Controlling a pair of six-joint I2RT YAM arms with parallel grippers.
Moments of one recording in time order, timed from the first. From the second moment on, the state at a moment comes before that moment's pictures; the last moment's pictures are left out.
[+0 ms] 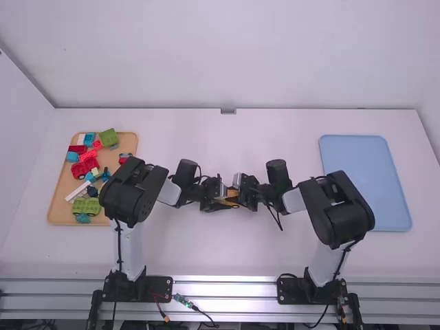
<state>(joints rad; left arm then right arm) -0.31 2.08 0.75 0.46 0.95 0.90 0.34 1.91 0.61 0.52 -1.00 -0.73</state>
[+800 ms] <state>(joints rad) -0.30 2.08 0.75 0.46 0.95 0.93 0.38 1.98 0.66 0.52 -1.03 -0.75</state>
